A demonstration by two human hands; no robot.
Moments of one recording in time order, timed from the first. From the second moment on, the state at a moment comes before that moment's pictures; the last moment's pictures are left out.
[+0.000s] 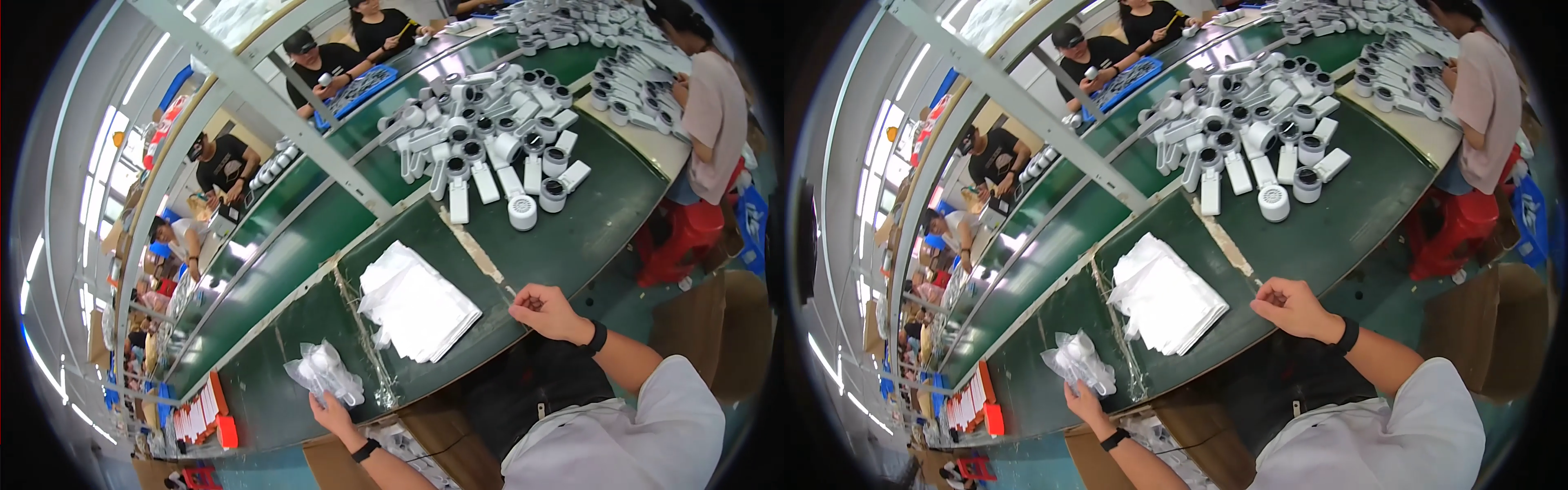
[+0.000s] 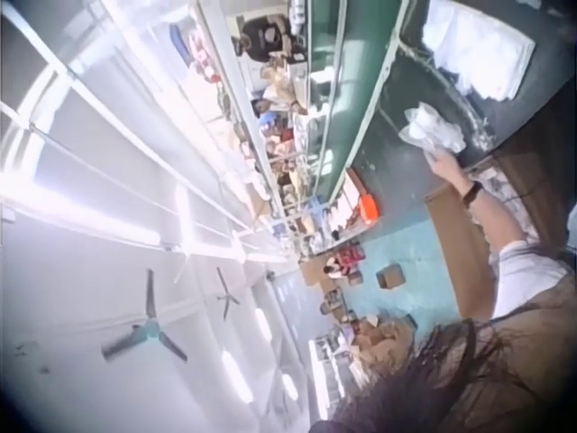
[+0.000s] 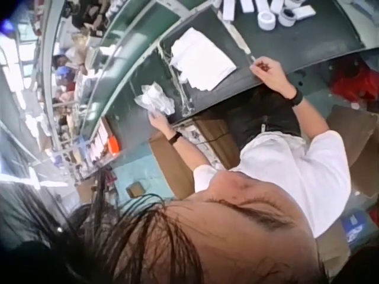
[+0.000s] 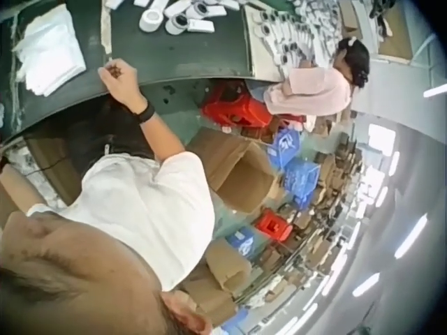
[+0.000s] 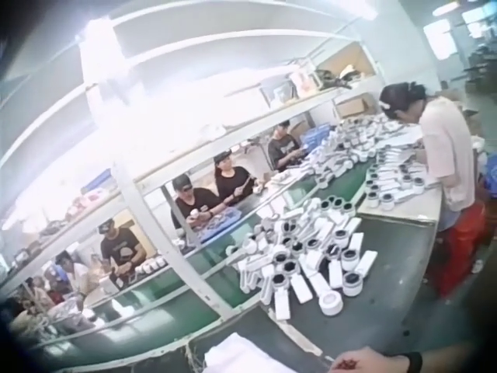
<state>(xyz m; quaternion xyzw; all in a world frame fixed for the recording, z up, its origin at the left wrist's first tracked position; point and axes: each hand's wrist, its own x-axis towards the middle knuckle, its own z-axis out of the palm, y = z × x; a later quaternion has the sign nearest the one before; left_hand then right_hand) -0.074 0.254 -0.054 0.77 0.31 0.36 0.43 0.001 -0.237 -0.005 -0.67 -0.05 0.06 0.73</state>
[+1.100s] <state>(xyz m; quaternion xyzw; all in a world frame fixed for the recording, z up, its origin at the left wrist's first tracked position) -0.077 0.215 -0.066 0.75 0.36 0.50 0.25 -0.268 -0.329 -0.114 -0.98 -0.06 -0.02 0.18</state>
